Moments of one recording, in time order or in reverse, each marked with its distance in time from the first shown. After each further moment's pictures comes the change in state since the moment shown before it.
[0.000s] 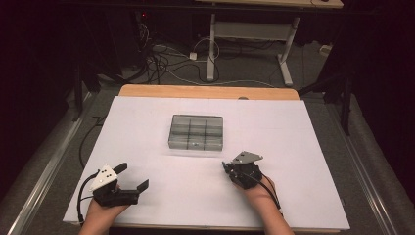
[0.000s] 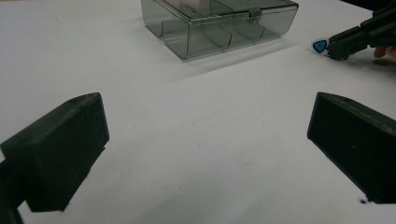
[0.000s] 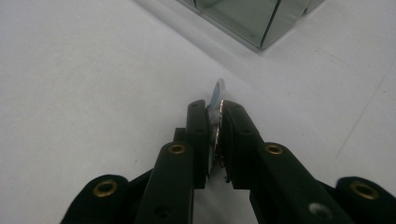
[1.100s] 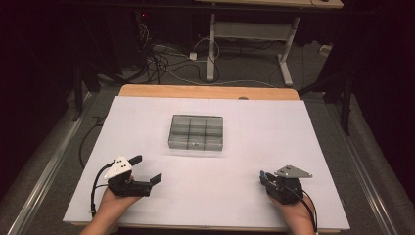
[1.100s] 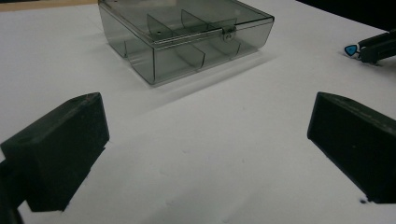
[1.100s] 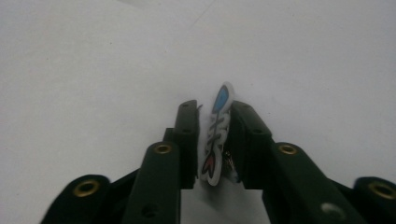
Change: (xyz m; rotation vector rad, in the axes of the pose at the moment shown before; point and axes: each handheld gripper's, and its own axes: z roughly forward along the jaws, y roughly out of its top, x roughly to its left) left arm -0.006 0.020 0.033 -0.006 -0.096 0.024; right arm -0.043 -0.070 -0.072 -0.027 -0.133 0.209
